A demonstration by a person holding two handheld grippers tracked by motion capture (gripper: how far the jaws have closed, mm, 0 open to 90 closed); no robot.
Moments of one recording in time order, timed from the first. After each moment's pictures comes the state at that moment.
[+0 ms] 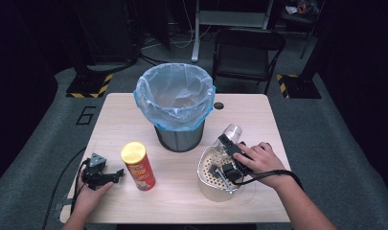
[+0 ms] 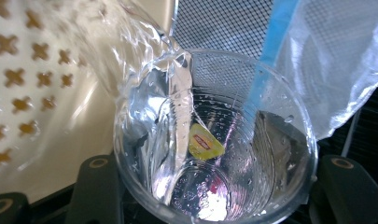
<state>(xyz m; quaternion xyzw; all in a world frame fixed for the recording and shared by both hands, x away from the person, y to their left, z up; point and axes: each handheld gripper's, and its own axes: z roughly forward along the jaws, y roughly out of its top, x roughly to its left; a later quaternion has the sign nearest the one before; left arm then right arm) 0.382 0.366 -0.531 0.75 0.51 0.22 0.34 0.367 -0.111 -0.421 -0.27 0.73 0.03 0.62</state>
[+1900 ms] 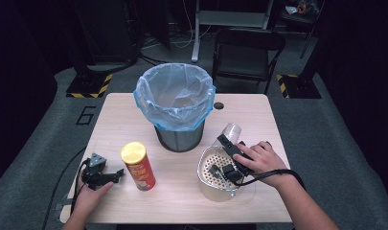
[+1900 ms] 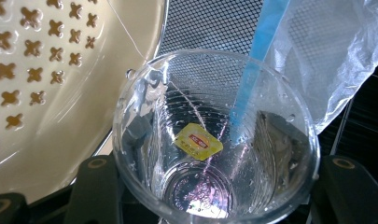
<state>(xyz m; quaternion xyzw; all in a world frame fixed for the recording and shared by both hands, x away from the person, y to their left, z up) 0.382 0.366 -0.531 0.75 0.51 0.22 0.34 0.363 -0.110 -0.415 -0.31 0.72 0.02 0.63</state>
